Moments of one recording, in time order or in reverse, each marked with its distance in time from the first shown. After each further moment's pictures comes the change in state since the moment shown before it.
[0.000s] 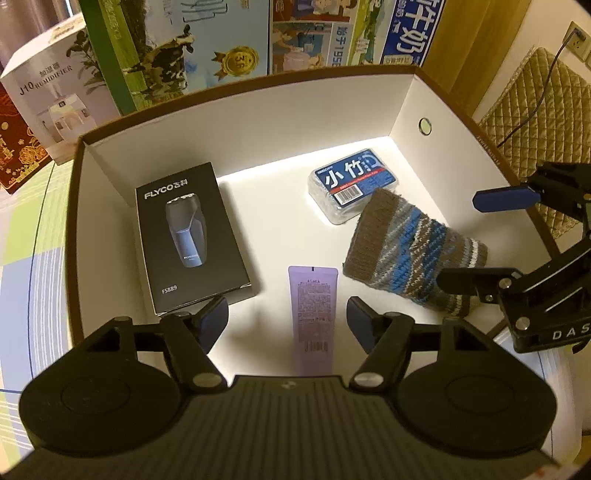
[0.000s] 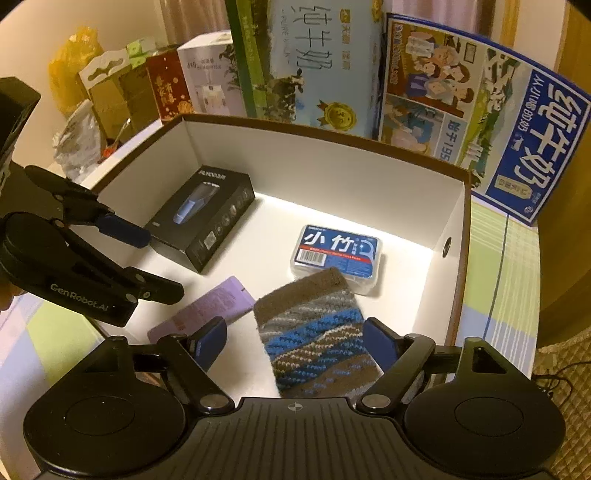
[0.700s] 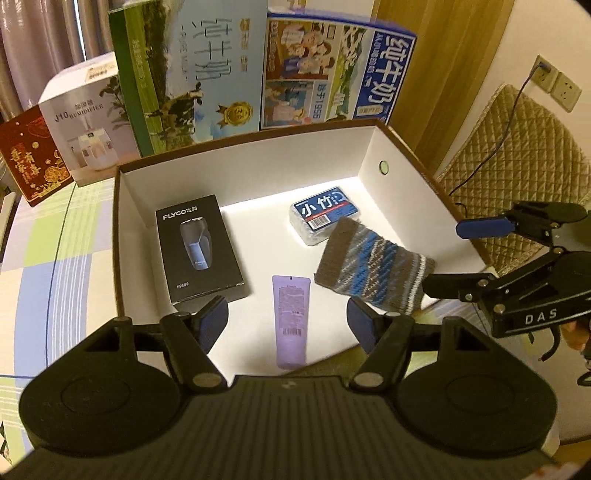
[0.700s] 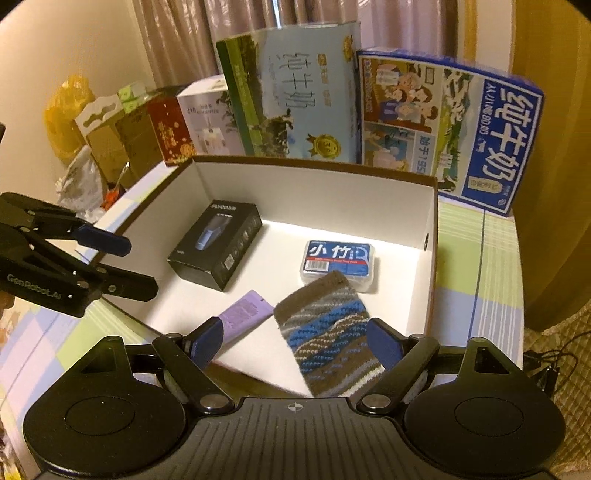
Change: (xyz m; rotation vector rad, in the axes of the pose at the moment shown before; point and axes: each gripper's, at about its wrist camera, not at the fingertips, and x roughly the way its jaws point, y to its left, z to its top) left arm -0.080 -0.006 -0.029 -0.018 -0.145 -0.042; right arm -0.056 0.015 -0.022 0.102 -0.111 0.002
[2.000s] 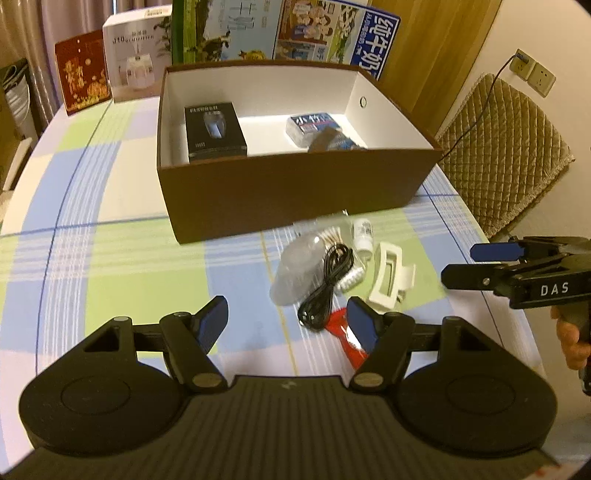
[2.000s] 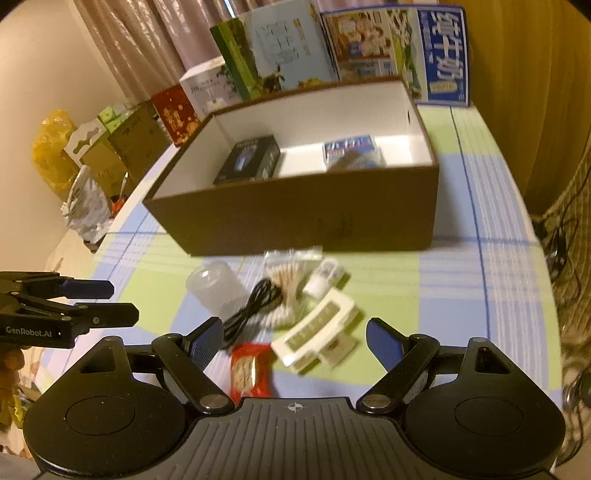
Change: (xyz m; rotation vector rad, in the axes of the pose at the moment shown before) left arm -0.076 -0.012 -0.156 -0.107 0.008 -0.014; right arm -0.071 0.071 -0.130 0.252 0.037 0.008
